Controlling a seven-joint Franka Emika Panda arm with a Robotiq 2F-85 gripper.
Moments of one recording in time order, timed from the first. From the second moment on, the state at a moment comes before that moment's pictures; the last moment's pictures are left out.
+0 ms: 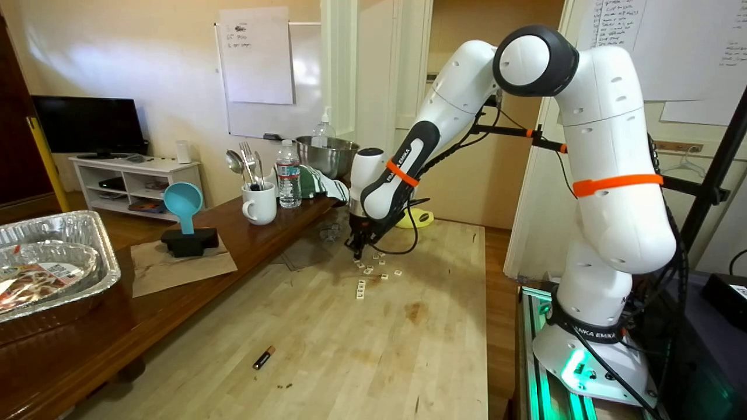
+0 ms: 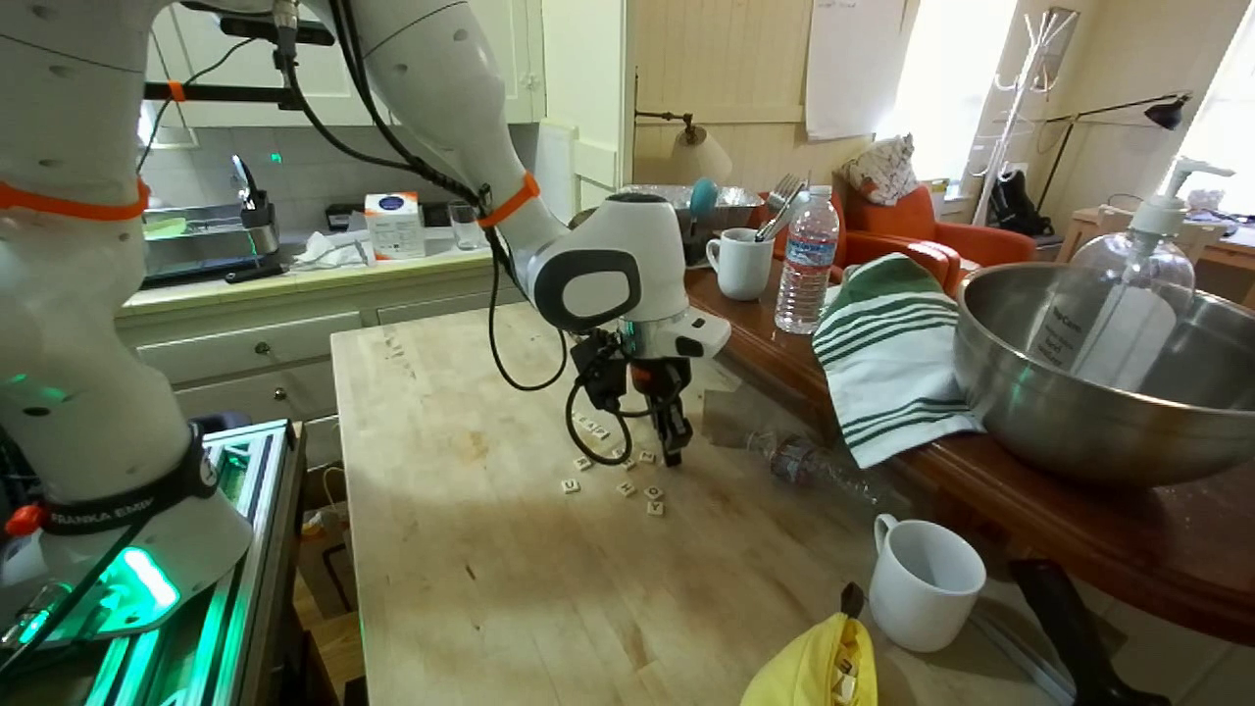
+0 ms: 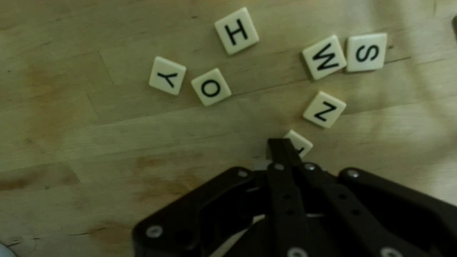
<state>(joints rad) -0.02 0.37 -0.16 -2.25 -0.13 2.78 0.09</state>
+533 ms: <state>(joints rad) 0.02 0.37 -0.16 -2.24 -0.13 2.78 0.10</state>
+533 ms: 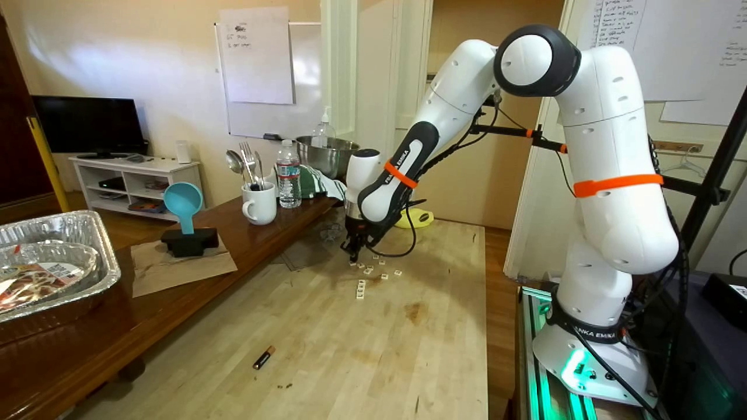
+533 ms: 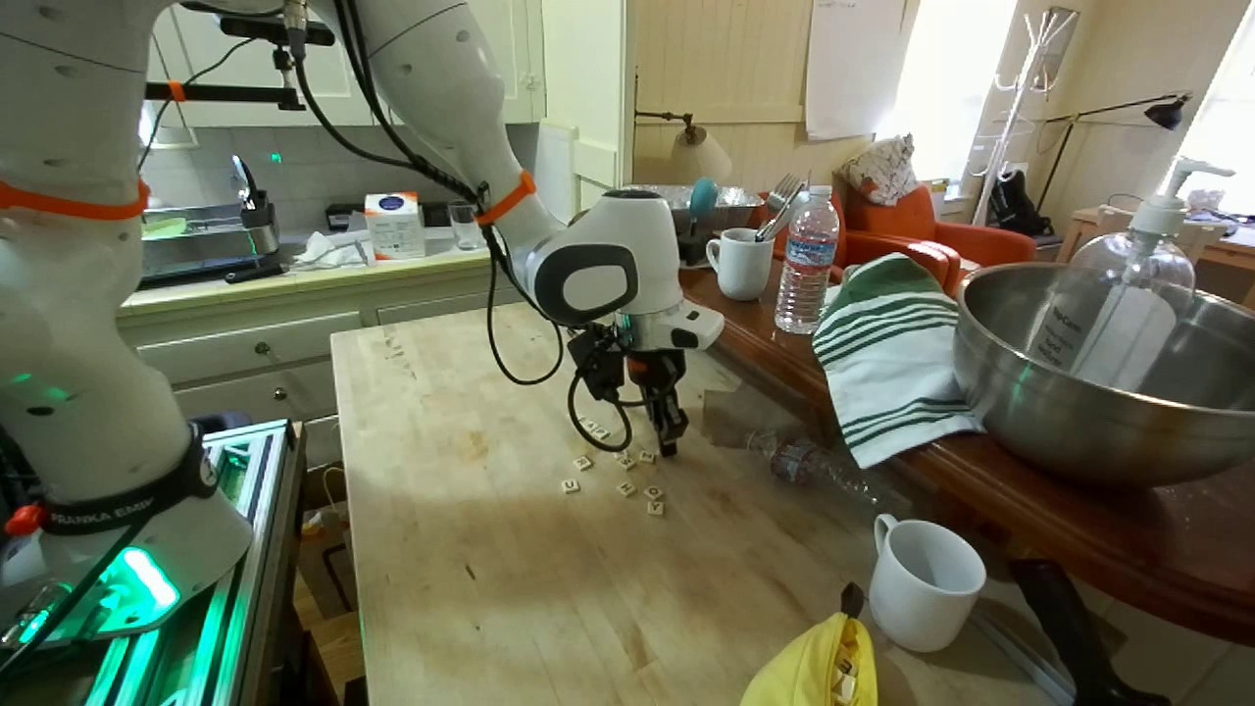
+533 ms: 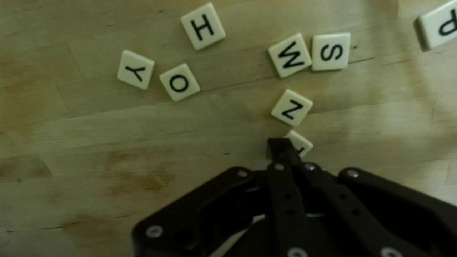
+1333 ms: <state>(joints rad) 0.03 0.33 -0.10 -2.27 -0.13 2.64 0.10</state>
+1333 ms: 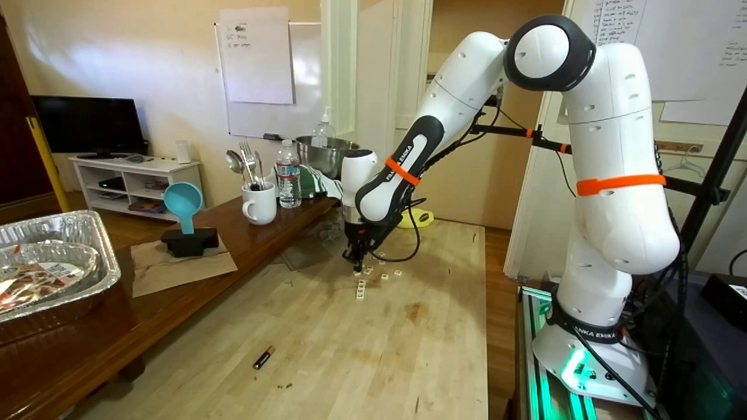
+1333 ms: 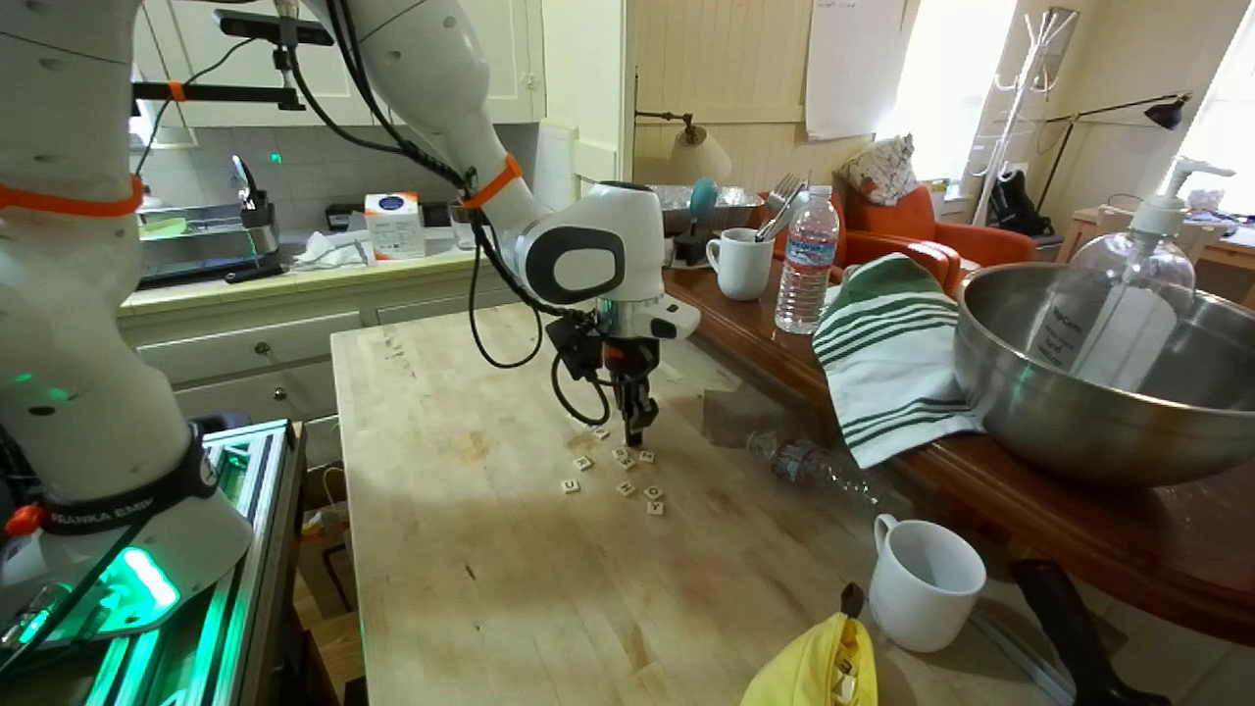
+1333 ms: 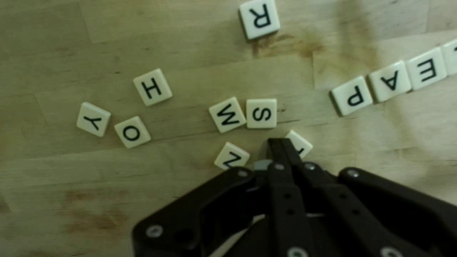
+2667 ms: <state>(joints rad) 0.04 0.30 -0.09 -2.29 -0.08 2.55 0.36</state>
